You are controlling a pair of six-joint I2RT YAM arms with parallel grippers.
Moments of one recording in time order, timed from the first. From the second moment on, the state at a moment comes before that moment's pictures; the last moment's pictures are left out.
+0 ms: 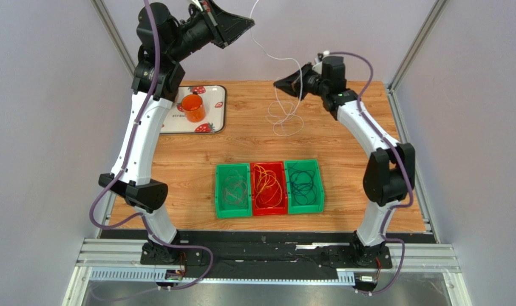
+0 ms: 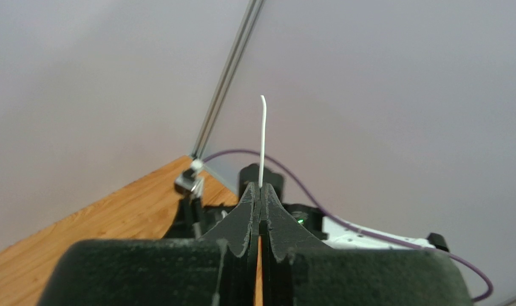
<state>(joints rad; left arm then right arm) -0.36 1.75 2.35 -0.30 0.60 -0.59 0.30 1.90 1.64 -0.07 -0.56 1.23</state>
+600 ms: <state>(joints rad) -0.38 1.90 2.30 -0.31 0.52 -0.66 0.27 1.57 1.67 -0.05 -0.62 1.06</state>
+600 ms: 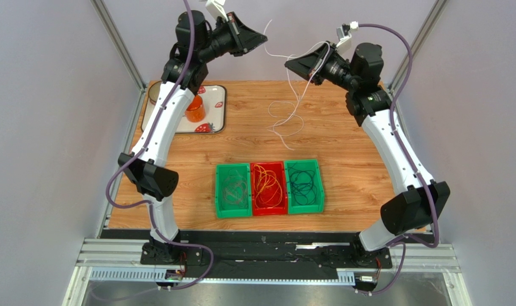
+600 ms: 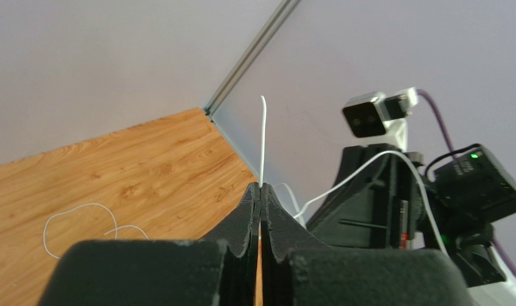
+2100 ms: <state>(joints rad) -0.67 1.64 1.52 -0.19 0.44 -0.71 0.26 1.13 1.52 -0.87 -0.65 0.60</state>
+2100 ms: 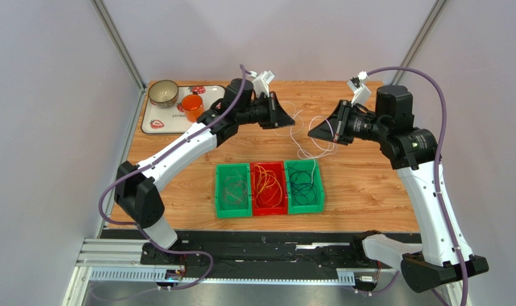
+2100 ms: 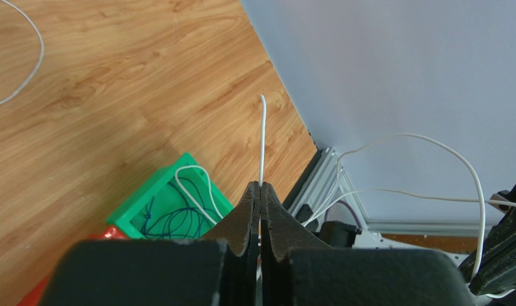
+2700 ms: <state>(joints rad) -0.75 1.59 1.45 -0.35 0.29 -0.61 0.44 1.15 1.57 -0.97 -0.62 0.53</state>
